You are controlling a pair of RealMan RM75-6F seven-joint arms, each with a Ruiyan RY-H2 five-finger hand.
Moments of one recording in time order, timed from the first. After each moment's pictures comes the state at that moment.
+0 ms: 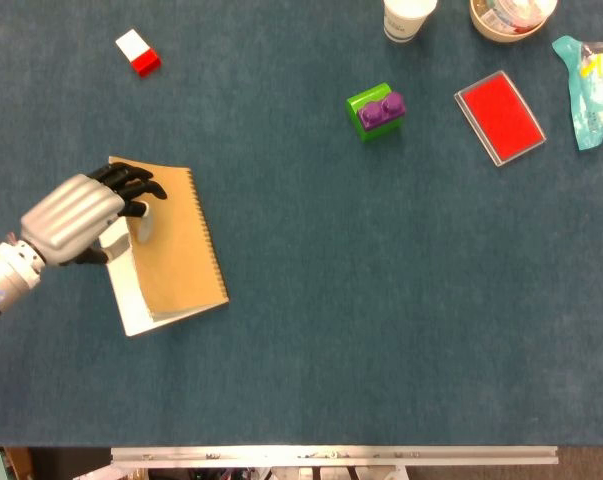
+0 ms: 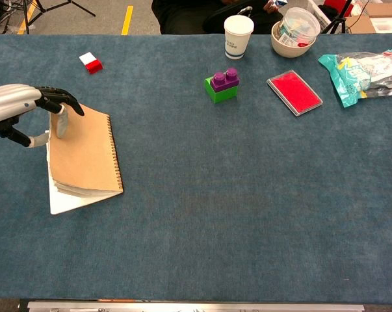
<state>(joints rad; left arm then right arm) -0.66 -1.23 0.22 -1.26 1.76 1.19 -0.55 0.06 -1.17 0.08 -1.50 -1.56 1.58 0.09</state>
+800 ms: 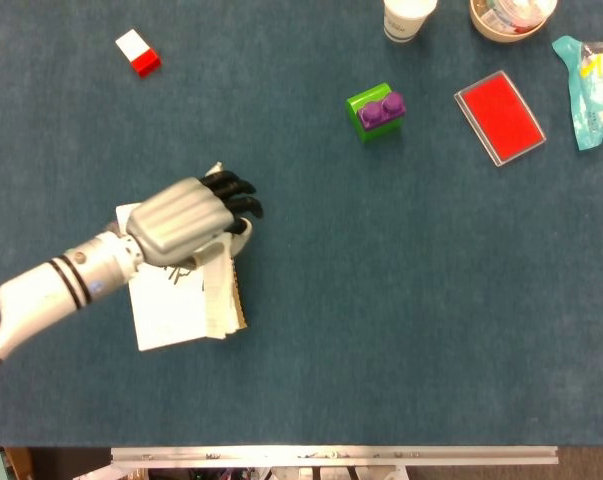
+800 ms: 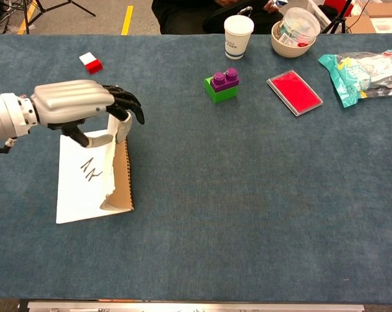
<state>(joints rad) -0.86 -1.20 0.11 -1.58 1.75 0.89 -0.26 0.02 -1.17 0.08 -1.45 -1.53 1.61 0.15</state>
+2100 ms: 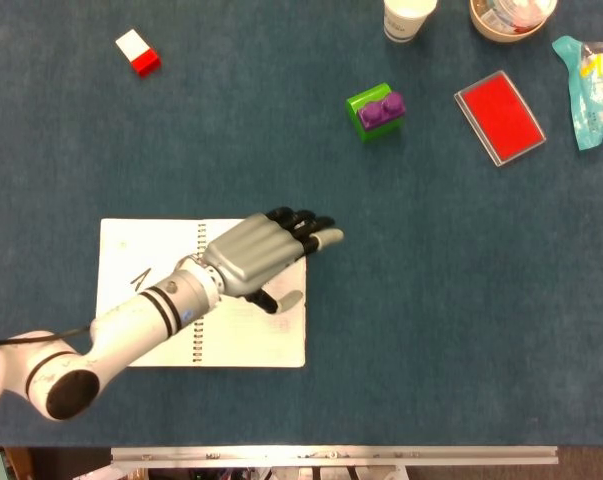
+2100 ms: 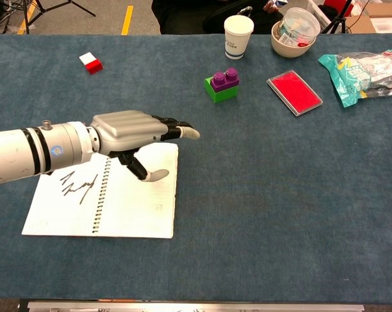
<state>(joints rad) -0.92 -1.32 -0.01 -1.87 1.10 0.71 0.31 -0.01 -1.17 0.09 -1.41 -1.54 1.64 0.23</state>
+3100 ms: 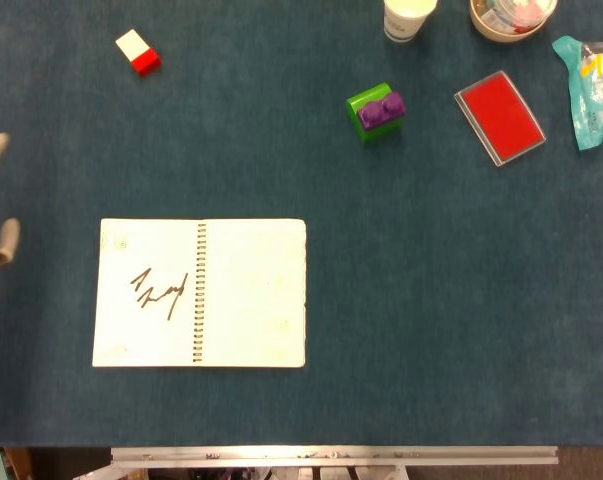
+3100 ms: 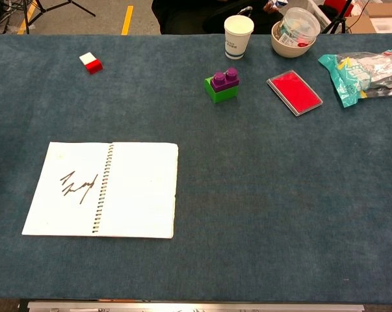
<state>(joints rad) -0.29 -1.17 0.05 -1.66 1.27 1.45 0.02 0.10 -1.08 0.05 -1.61 -1.56 1.43 0.05</state>
